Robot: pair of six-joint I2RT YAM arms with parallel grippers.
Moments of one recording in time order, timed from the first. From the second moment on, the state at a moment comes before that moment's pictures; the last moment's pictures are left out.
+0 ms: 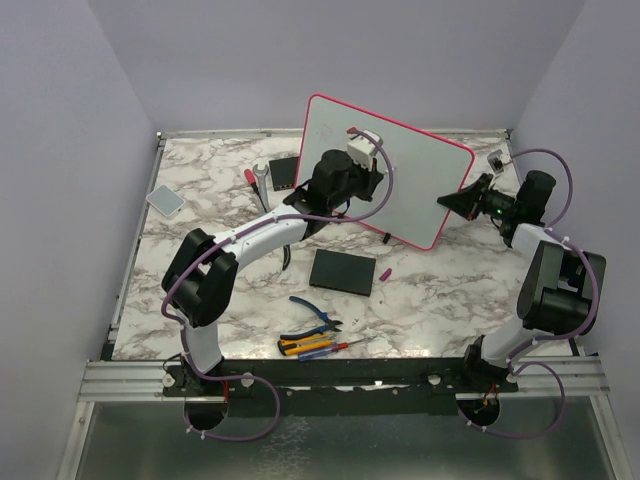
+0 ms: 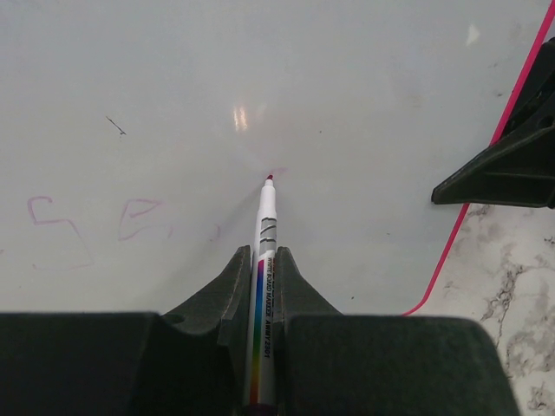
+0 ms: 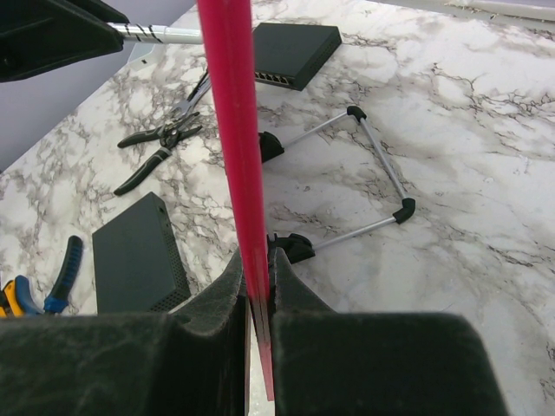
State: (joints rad) left arm -0.74 1.83 1.41 0.27 0.03 -0.13; right arm -0.31 1.62 0.86 0.44 -1.25 0.05
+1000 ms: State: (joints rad) left arm -0.74 1.82 1.38 0.28 0.06 -0.15; right arm -0.31 1.62 0.86 0.44 -1.25 0.05
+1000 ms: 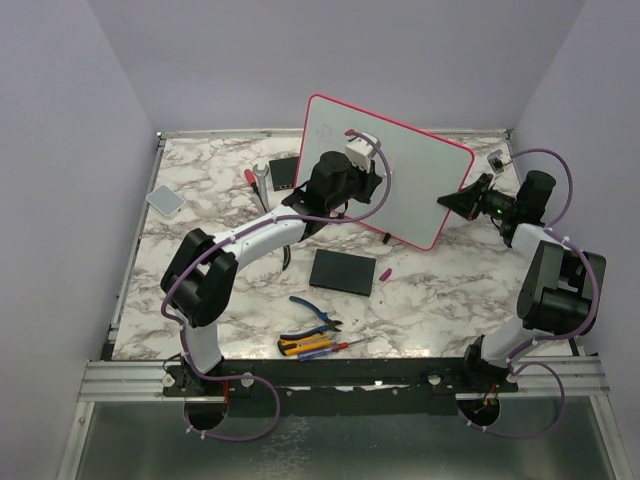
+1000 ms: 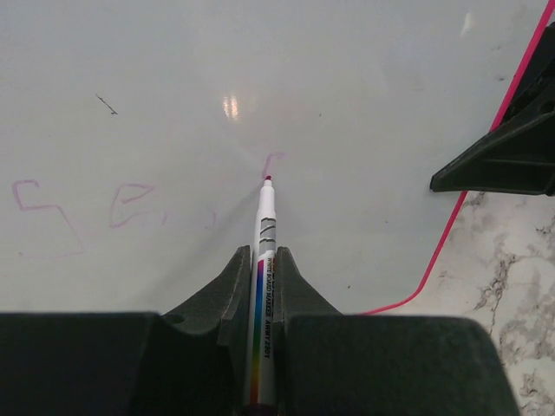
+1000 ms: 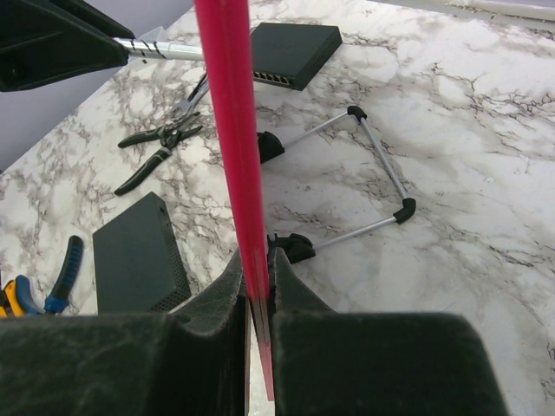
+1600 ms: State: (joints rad) left arm -0.75 1.84 1.38 0.27 0.07 -0.16; right arm -0.31 1.62 0.86 0.44 -1.25 0.05
